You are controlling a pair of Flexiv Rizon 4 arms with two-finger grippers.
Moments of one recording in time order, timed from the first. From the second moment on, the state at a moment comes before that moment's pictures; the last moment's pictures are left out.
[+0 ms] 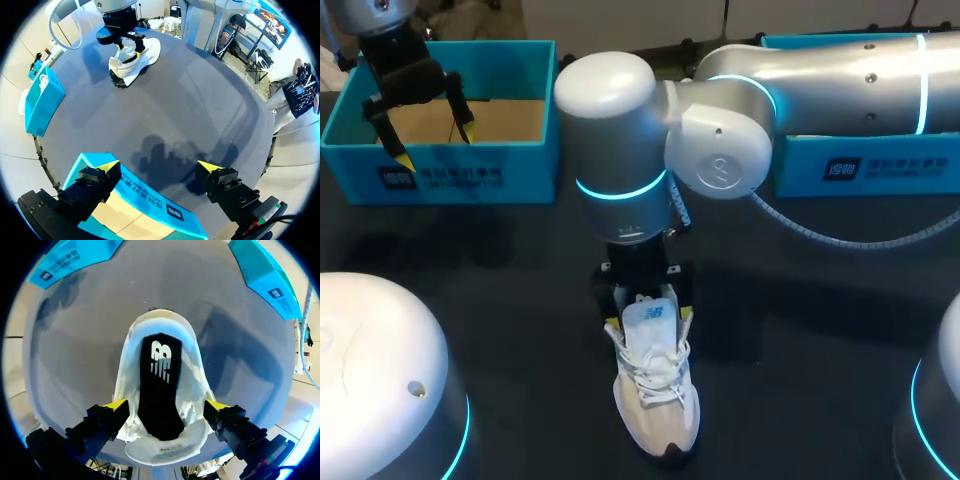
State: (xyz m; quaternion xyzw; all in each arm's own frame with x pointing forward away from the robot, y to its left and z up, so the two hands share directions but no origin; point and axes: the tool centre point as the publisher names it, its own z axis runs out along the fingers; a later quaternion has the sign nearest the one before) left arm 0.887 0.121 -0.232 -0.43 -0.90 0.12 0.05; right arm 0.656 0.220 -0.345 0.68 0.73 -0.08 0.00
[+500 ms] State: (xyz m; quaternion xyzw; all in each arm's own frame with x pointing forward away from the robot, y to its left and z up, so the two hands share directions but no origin) left arm 0.887 0.121 -0.232 -0.43 -0.90 0.12 0.05; right arm 0.641 0.222 -0.337 0.69 0.72 -0.09 0.00
